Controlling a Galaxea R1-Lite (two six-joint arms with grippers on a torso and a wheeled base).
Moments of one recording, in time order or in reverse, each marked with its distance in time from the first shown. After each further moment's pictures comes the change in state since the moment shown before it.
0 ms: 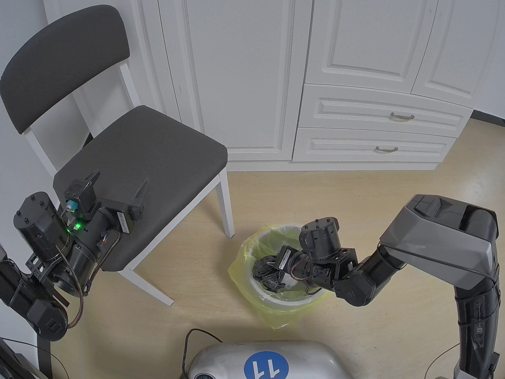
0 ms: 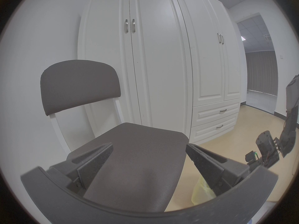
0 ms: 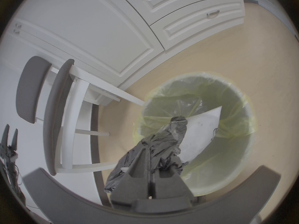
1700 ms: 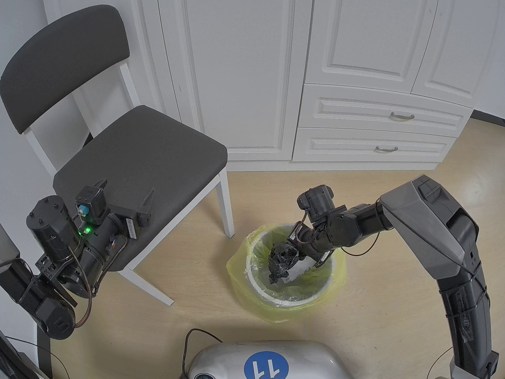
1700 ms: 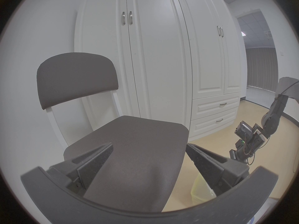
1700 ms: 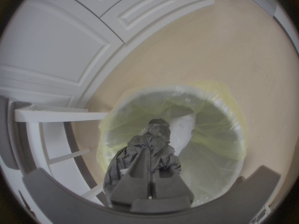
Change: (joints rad) left arm 0.003 0.066 -0.008 -0.001 0.001 -0.001; right arm -0.139 0.158 -0.617 0.772 0.024 0.166
